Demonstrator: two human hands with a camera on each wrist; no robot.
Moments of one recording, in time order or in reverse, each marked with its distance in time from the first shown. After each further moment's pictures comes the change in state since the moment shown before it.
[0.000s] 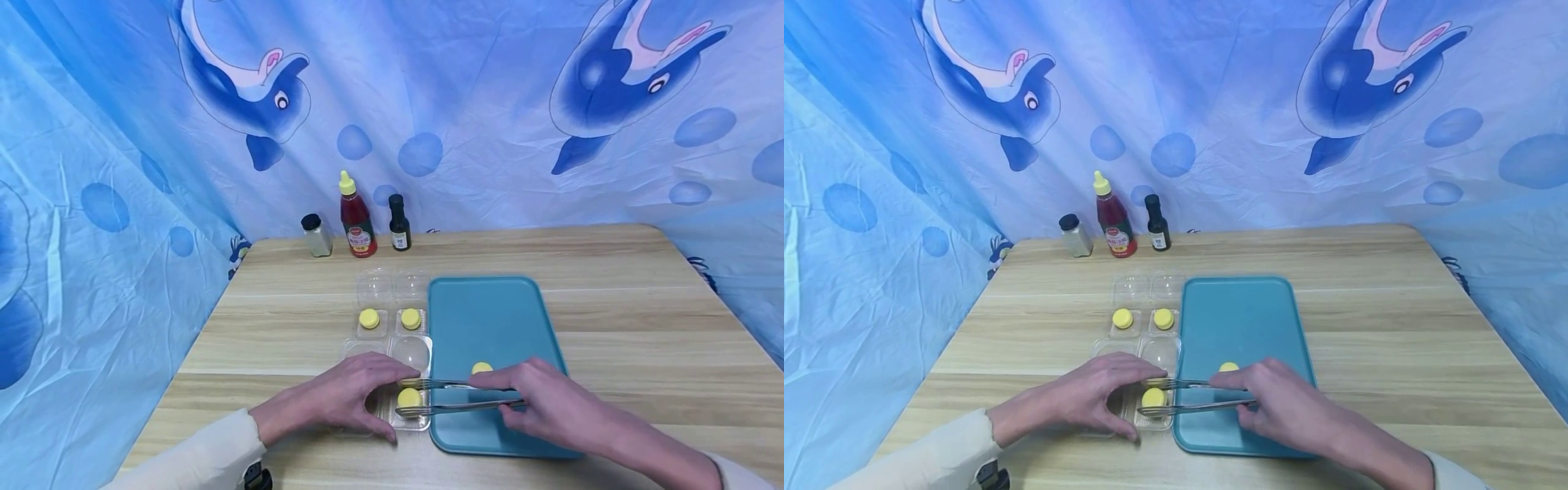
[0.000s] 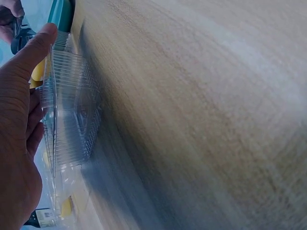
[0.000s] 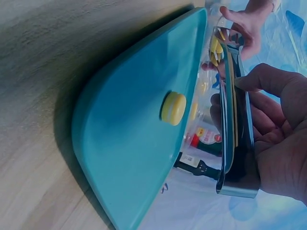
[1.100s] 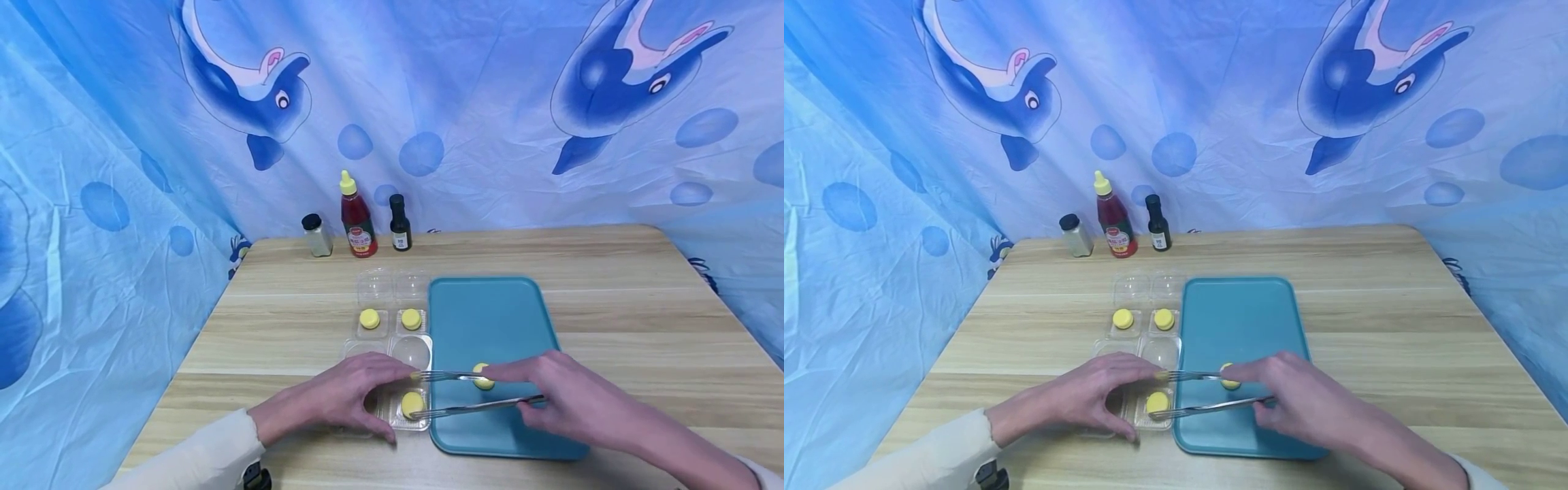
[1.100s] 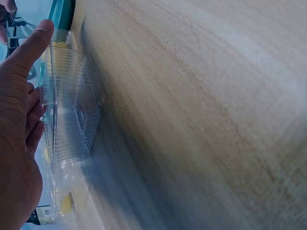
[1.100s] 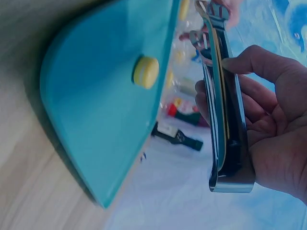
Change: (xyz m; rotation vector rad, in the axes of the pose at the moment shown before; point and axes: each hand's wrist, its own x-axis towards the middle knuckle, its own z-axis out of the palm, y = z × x) left_hand -0.003 -0.003 0.001 0.048 0.036 0.051; right_hand -0.006 -0.004 -0.026 -0.043 -0.066 0.052
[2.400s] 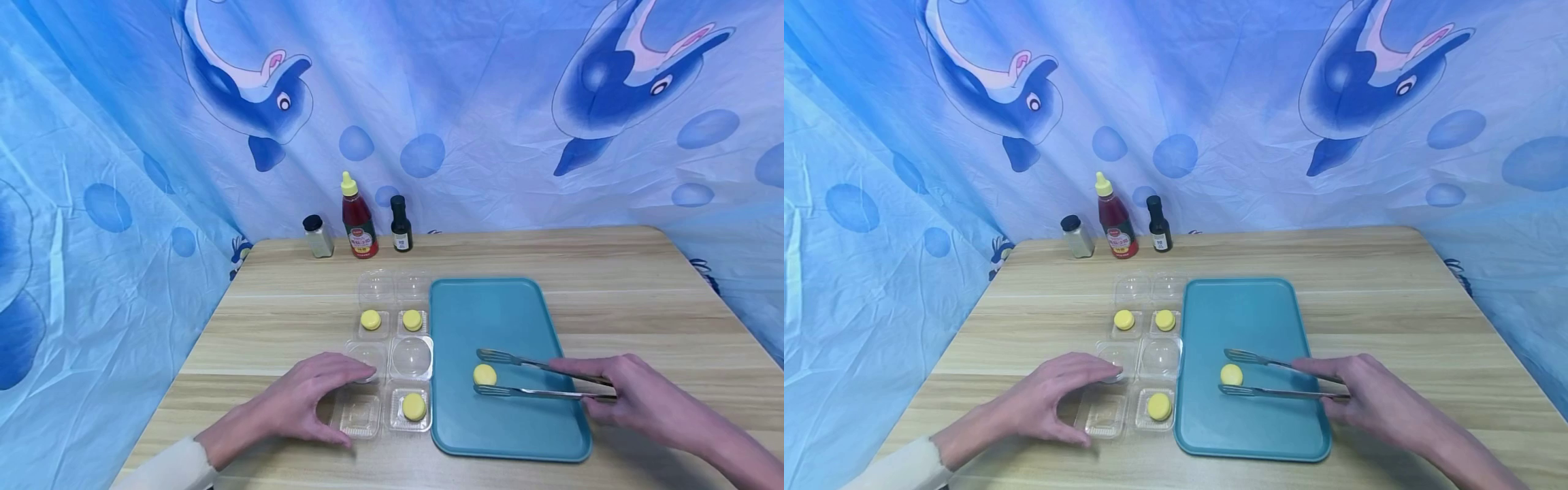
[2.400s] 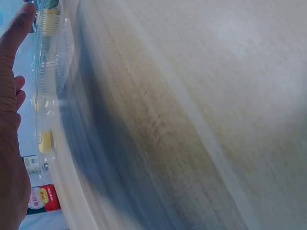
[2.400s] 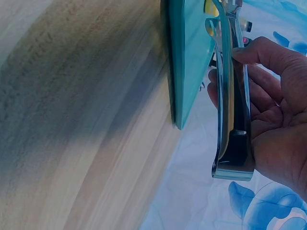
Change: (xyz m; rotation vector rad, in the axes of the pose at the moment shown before) left_hand -0.062 -0.011 -0.016 0.121 0.228 0.071; right_hand -0.060 0.074 -0.014 0.077 0.051 0.229
